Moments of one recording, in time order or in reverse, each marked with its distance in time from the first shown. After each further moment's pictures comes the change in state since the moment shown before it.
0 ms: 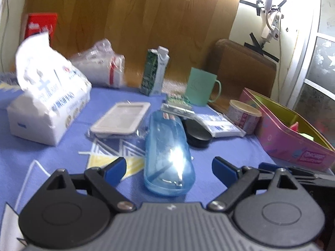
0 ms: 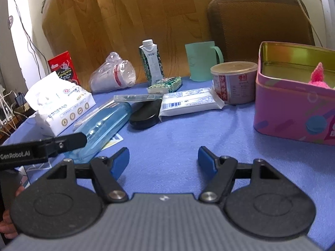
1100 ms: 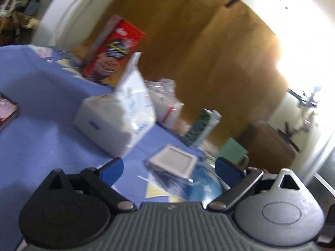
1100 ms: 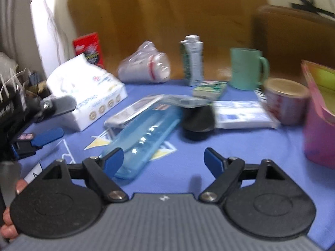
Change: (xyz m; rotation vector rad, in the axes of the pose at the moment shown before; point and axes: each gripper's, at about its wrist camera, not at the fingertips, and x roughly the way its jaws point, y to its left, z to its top) left arm -0.052 0.066 -0.014 -0.439 -0.312 0.110; right arm 0.040 0.079 0.019 -0.105 0.061 0.093
